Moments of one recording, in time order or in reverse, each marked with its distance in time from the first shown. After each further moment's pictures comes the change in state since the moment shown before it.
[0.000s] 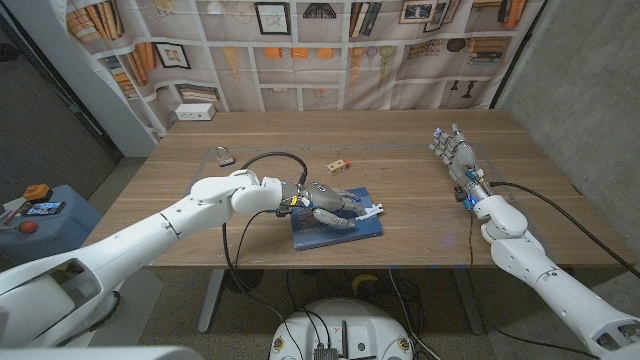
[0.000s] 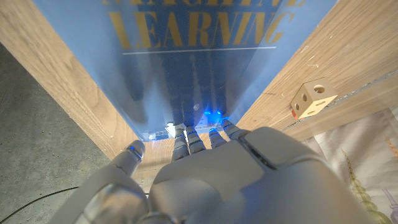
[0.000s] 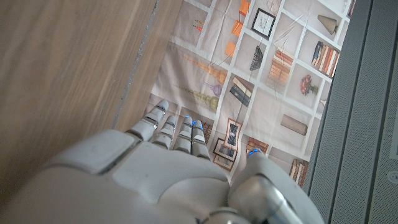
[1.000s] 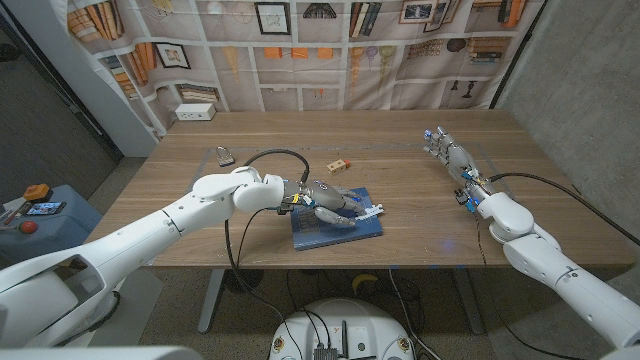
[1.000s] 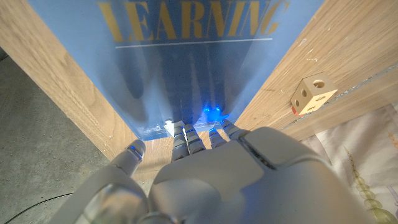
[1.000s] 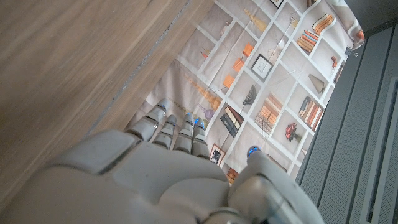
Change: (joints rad) left arm -0.020 -0.008 0.013 0.004 0.009 0.017 -0.030; left_hand 0.000 0.000 0.009 0.002 0.000 0.034 -0.002 -0.001 0.002 0.037 -0.006 0.001 0.001 0.000 0.000 0.000 0.000 0.000 0.000 0.000 0.000; right arm -0.042 -0.119 -0.031 -0.122 -0.219 -0.009 -0.106; right_hand 0.020 -0.020 0.025 -0.025 -0.004 0.027 -0.027 0.000 0.000 0.011 -0.003 0.000 0.000 0.004 -0.004 0.004 -0.023 0.011 -0.004 0.000 0.000
